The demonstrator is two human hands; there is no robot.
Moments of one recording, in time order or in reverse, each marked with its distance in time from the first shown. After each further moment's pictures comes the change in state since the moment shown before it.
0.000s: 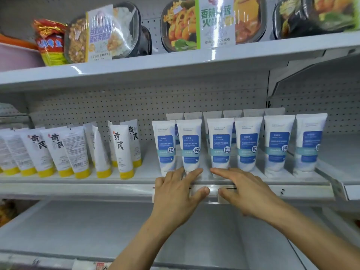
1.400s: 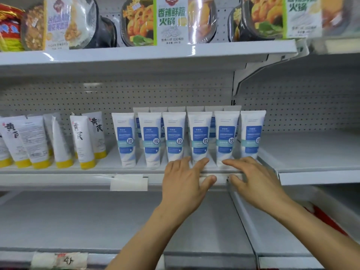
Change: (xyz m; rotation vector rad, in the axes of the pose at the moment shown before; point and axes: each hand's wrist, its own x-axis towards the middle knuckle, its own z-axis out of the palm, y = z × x) left_hand 0.008 0.125 0.014 -0.011 0.045 0.099; right_hand -0.063 0.092 -0.047 -0.078 0.163 0.169
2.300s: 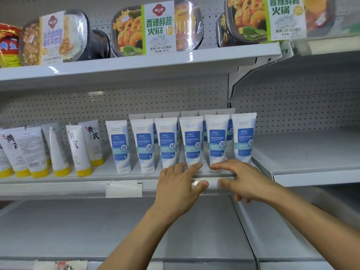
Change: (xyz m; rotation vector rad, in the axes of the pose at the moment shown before) left_hand 0.008 0.001 0.002 -0.011 -0.109 -0.035; right_hand 0.024 0.013 -0.006 0.300 -0.270 0.008
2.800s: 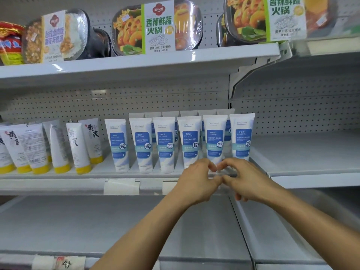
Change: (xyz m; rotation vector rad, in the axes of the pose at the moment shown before) left_hand 0.019 0.050 -0.016 -0.496 -0.140 -0.086; right_hand 0.001 0.006 -0.004 0.042 0.093 0.018
